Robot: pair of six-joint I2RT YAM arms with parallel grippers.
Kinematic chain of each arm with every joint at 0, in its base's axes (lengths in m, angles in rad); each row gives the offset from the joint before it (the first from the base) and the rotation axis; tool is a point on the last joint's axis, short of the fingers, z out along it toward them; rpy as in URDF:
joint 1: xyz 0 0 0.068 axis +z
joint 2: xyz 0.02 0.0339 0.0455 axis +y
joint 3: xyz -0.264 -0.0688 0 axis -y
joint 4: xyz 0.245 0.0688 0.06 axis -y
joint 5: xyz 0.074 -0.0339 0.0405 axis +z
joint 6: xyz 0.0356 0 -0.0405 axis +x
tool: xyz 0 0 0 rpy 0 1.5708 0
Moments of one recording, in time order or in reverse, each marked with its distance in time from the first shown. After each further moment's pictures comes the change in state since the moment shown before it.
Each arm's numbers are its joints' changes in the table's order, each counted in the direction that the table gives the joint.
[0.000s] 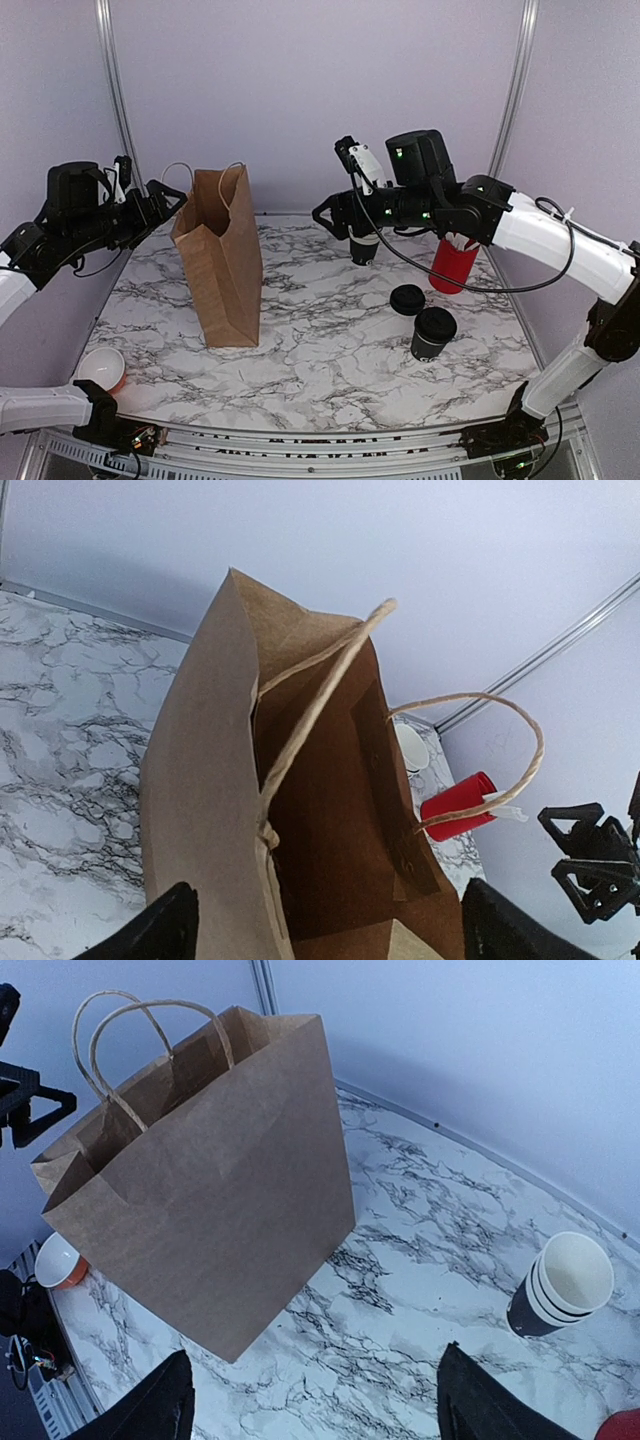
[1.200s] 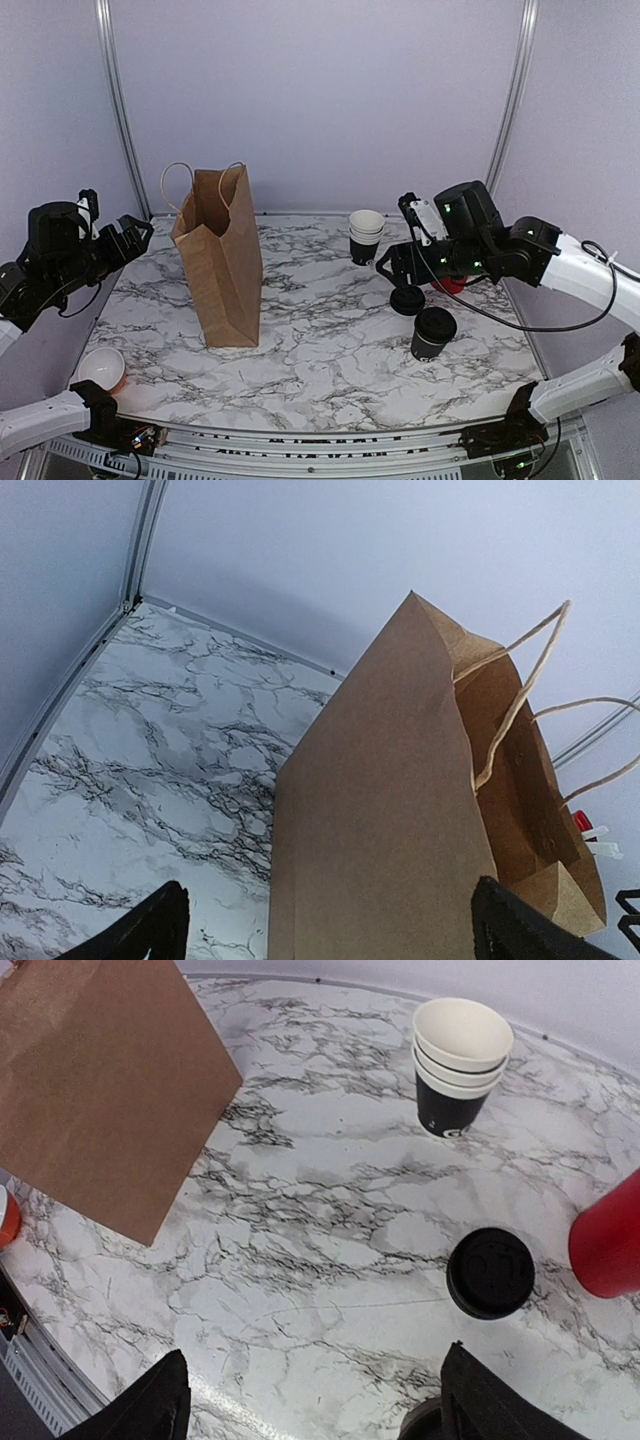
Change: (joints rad) left arm 0.000 -0.248 -0.178 -0.122 0.303 0.044; right arm -0.066 -0.304 -0.379 -0.167 -0.079 0.169
